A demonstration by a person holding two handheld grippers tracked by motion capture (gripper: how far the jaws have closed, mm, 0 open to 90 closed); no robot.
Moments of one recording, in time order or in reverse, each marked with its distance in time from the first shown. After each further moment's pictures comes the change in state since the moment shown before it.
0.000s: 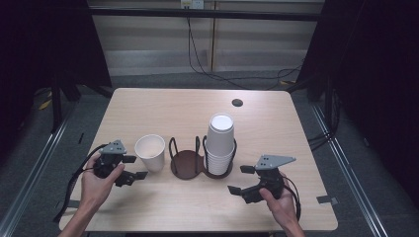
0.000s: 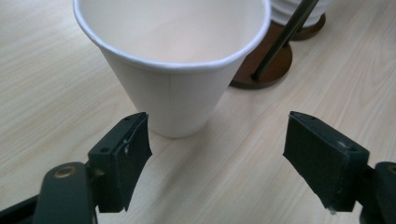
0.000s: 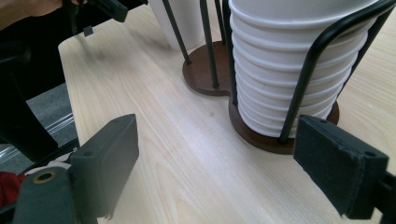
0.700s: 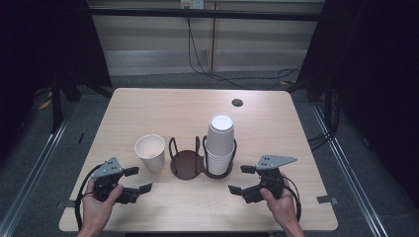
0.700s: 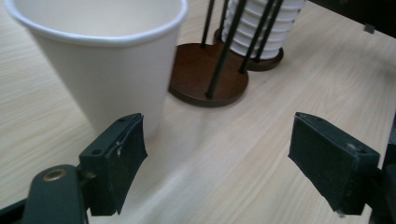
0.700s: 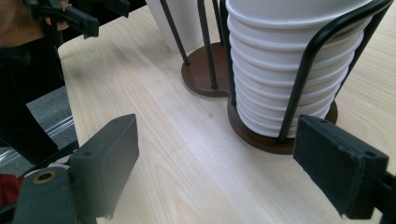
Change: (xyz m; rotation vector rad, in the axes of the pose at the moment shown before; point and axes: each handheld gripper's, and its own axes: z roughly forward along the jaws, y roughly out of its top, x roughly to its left) left arm -0.045 -0.033 0.002 -0.186 -0.017 -0.050; right arm -0.001 -0.001 0.000 -0.008 -0.003 0.004
